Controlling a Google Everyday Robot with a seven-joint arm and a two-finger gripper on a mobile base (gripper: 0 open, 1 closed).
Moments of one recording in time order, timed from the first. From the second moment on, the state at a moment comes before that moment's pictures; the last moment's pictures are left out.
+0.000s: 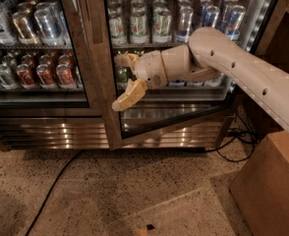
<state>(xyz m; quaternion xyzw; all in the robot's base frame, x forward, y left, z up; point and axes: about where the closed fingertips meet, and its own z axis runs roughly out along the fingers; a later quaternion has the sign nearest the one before) 0.584 0.084 0.869 -0.59 0.54 0.41 0.43</state>
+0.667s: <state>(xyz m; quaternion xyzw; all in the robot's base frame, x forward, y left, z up) 0.557 0.095 0.827 -0.59 0.55 0.43 0.41</state>
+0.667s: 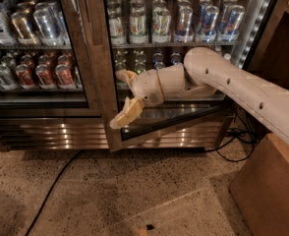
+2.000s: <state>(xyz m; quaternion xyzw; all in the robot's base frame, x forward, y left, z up) 0.446 0.095 0.746 -0.56 0.54 0.47 0.43</state>
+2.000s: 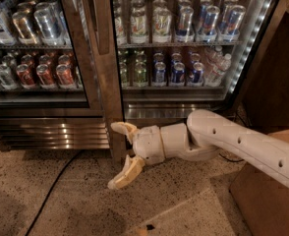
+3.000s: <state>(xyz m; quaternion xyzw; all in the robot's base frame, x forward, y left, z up) 0.407 0.104 0.708 -0.55 0.54 0.49 0.42</state>
